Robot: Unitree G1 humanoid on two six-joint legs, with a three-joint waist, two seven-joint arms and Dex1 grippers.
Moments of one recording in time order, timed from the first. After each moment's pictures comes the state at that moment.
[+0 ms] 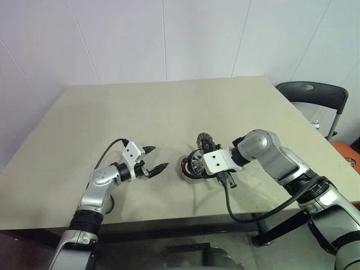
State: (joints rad) left arm -0.33 0.37 -0.05 0.36 -0.21 -0.06 -0.89; right arm -0.72 -0.71 0.57 0.08 -0.14 0.14 1.39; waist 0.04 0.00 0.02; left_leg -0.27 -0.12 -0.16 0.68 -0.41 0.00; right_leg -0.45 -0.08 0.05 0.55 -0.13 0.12
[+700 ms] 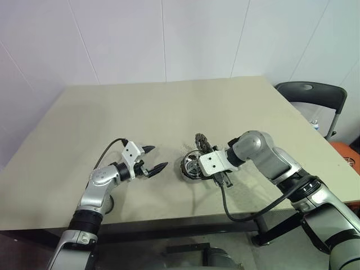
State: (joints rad) left arm -0.33 0.37 -0.05 0.36 -0.21 -0.06 -0.88; right arm -0.73 -0.66 0.56 0.14 -0.17 0.10 1.39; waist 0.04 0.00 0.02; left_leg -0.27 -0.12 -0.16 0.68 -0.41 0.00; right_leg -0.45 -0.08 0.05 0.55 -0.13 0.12
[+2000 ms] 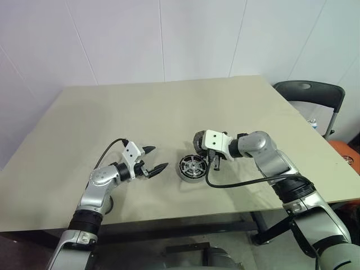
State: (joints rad) left arm -0.33 0.37 -0.05 0.36 -0.20 -0.06 -0.89; right arm -0.65 -0.51 0.34 0.19 -0.03 0.35 1.09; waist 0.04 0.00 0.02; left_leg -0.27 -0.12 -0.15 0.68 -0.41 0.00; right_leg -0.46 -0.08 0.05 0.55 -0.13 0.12
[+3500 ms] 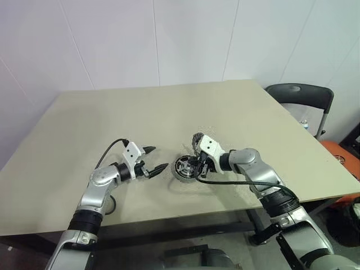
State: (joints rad) left arm -0.33 0.37 -0.06 0.36 -0.20 -0.06 -0.89; right arm -0.54 -0.41 0.29 0.19 0.02 0.48 0.90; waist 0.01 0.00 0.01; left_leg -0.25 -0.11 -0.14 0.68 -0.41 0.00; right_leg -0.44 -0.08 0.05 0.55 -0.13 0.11
